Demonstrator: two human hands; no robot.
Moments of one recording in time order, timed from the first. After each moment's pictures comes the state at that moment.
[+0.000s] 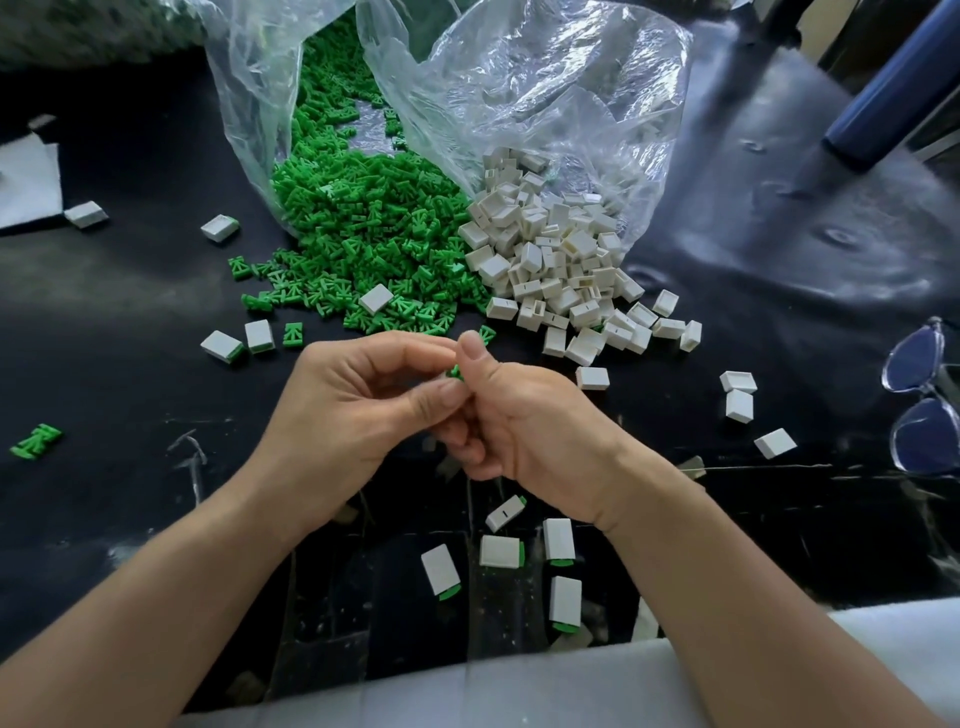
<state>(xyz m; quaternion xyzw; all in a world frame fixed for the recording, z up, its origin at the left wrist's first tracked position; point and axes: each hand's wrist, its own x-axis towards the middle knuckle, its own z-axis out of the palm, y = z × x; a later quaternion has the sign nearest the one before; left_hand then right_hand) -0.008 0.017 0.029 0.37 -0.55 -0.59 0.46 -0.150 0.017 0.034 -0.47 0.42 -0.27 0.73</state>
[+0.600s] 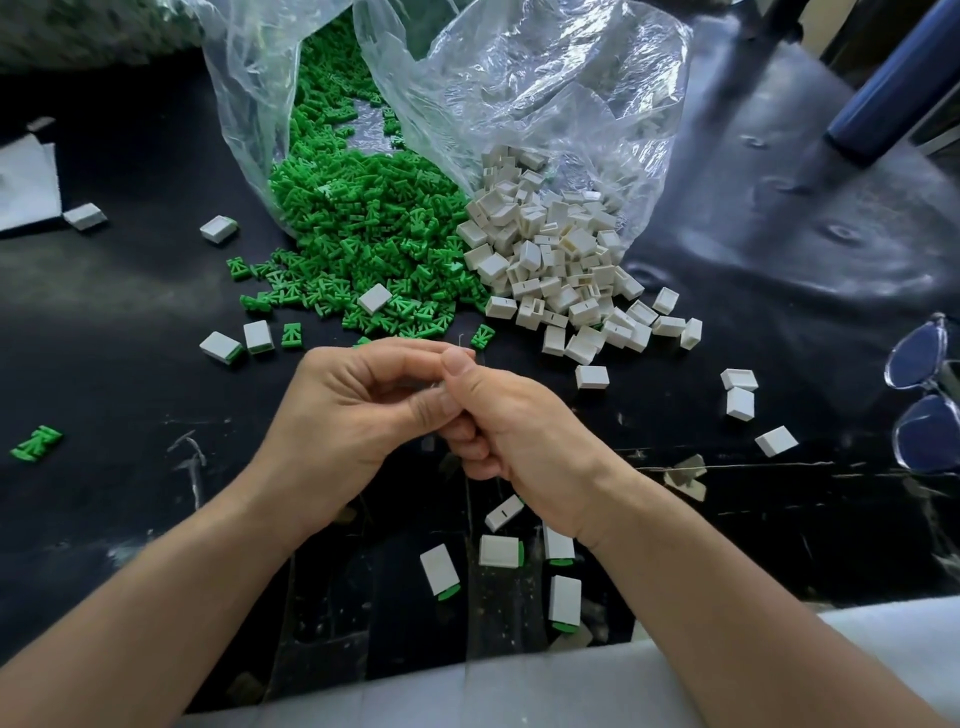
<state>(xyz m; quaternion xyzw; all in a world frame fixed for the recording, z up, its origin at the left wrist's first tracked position) -0.009 0.017 0.028 0.39 -0.53 -0.59 0.46 -0.143 0.022 0.027 -0.47 0.48 -0.30 0.68</state>
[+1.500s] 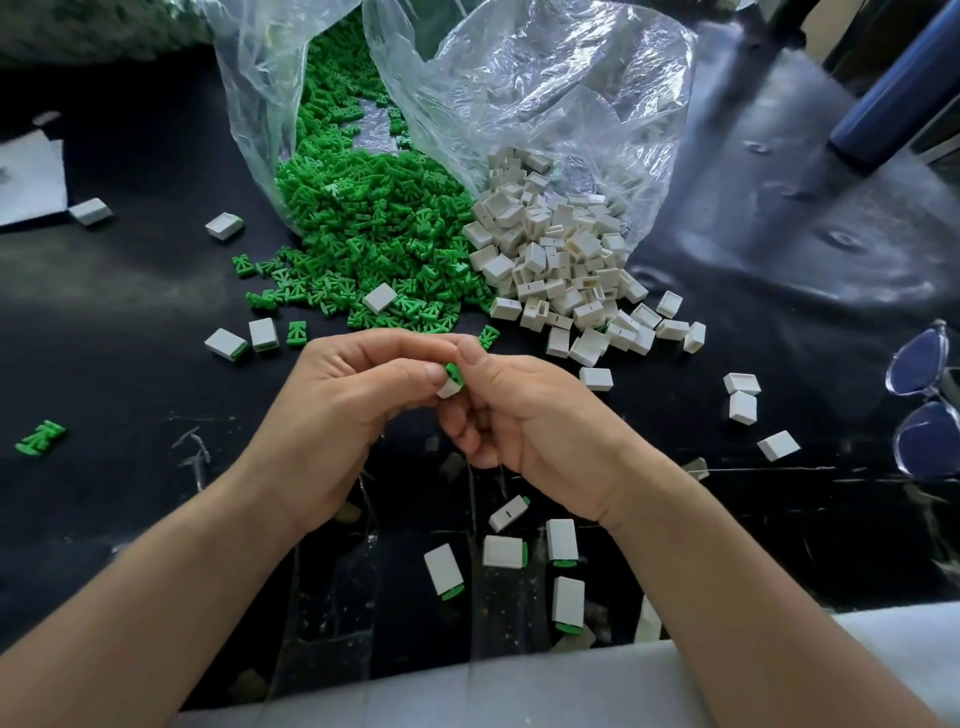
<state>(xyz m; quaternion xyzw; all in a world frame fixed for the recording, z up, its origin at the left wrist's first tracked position) -0.006 0.013 0.030 0.40 -0.47 -0.64 0.46 -0.152 0.015 0.031 -0.47 0.41 -0.30 0.72</state>
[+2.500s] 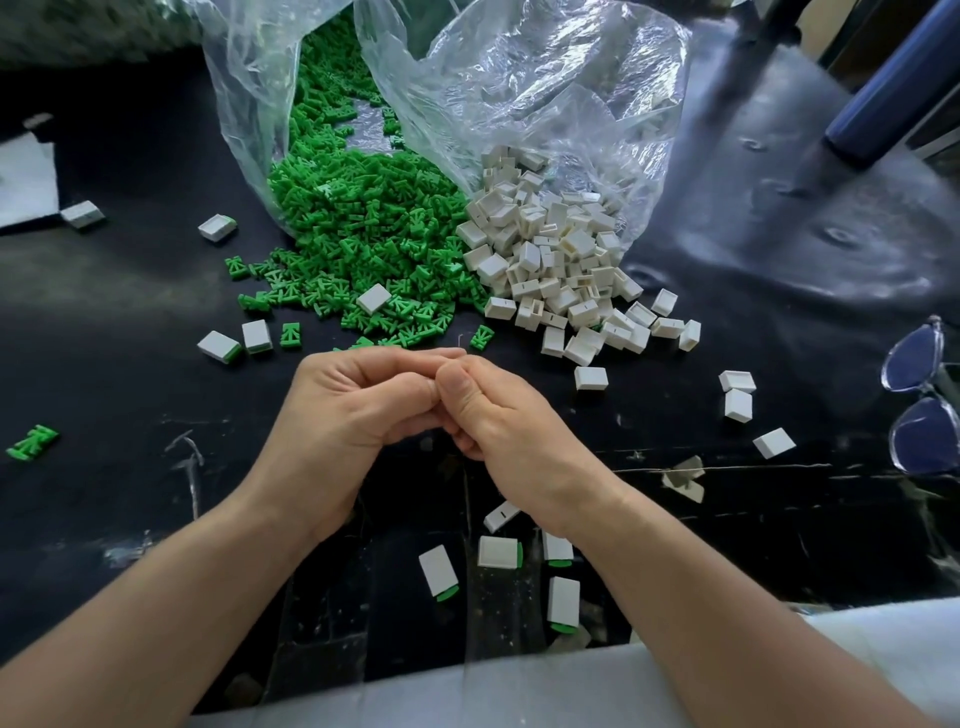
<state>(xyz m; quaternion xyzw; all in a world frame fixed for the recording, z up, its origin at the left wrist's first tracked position) -0.013 0.018 0.025 0.42 -0.43 -0.64 0.48 -0.140 0.023 0.024 -0.60 0.49 -0.32 0.55</state>
